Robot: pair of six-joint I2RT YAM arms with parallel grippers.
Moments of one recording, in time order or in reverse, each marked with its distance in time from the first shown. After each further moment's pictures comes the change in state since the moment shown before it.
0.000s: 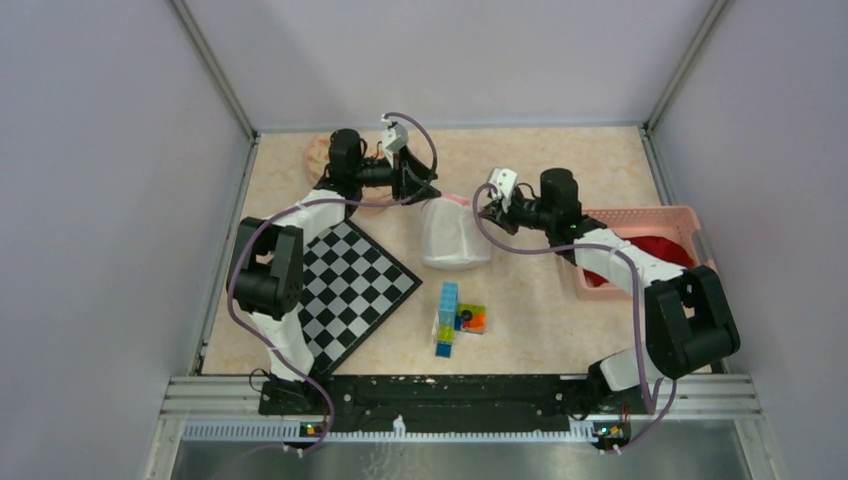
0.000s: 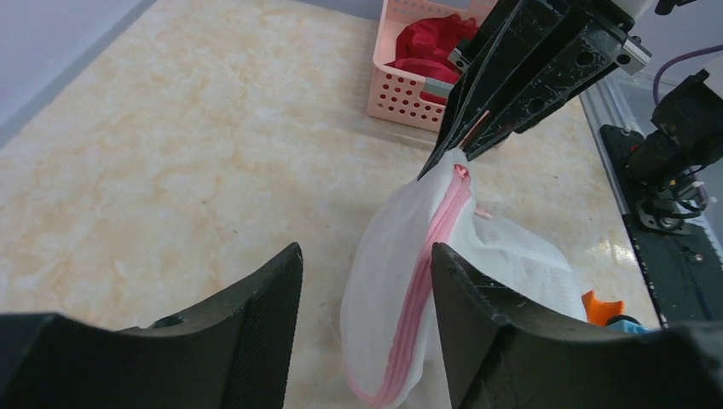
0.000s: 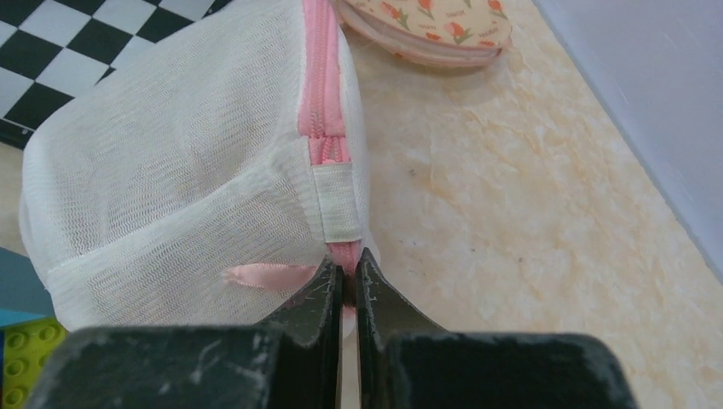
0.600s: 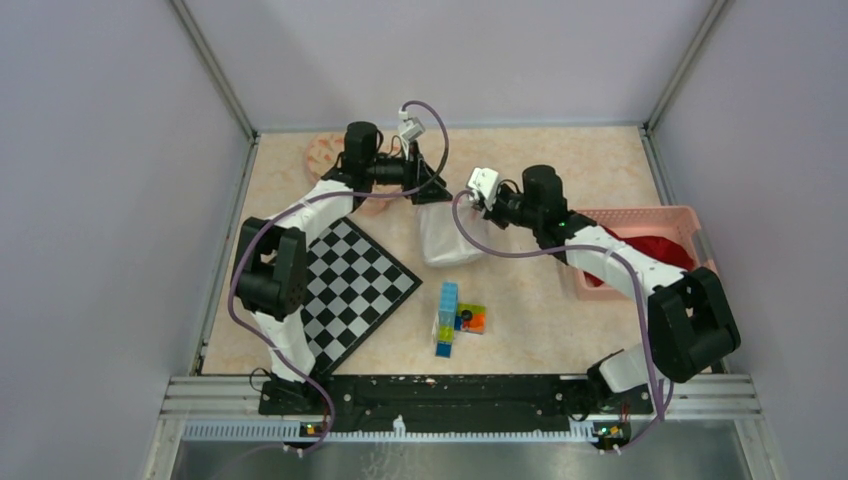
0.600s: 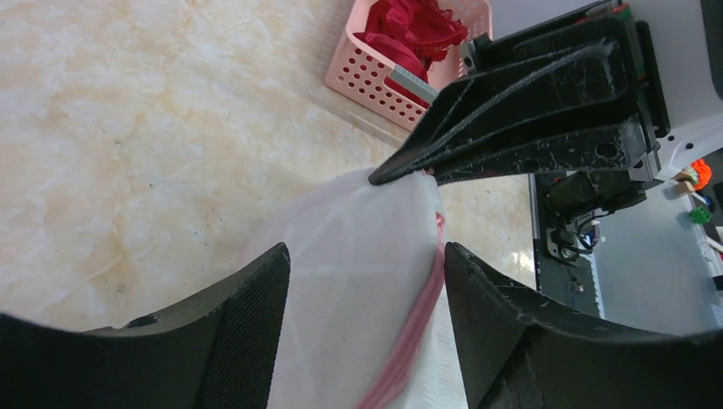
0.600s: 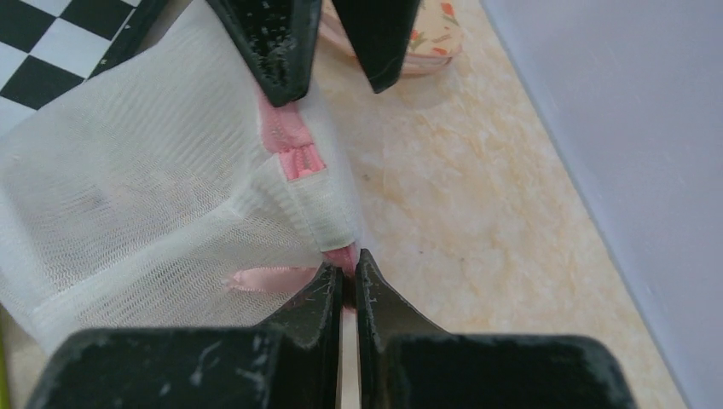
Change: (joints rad) left arm -0.055 0.002 0.124 -0.366 -0.084 -0.094; right arm 0.115 -0.010 0.077 -0.108 0.237 -0.109
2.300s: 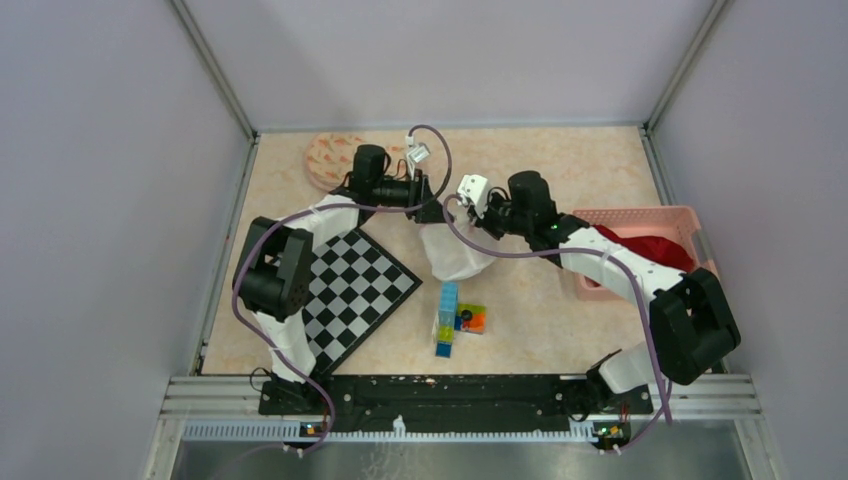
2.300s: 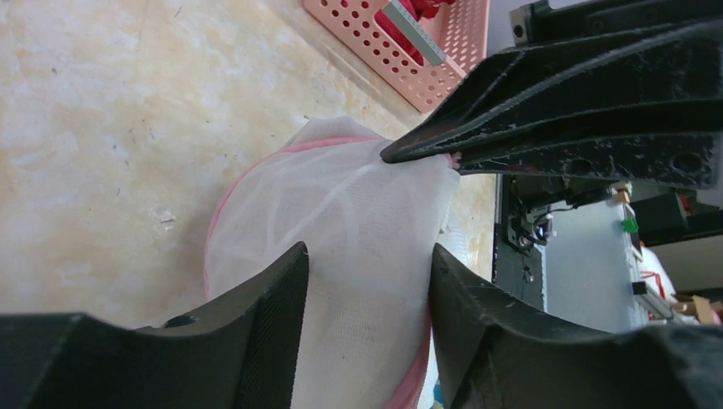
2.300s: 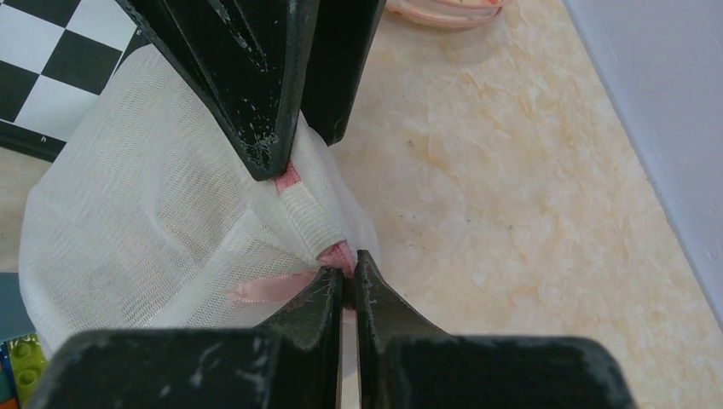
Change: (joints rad) left arm -0.031 0.002 -0.148 0.013 -0.037 -0.127; right arm 0.077 -0.006 0.035 -0.138 0.122 0.060
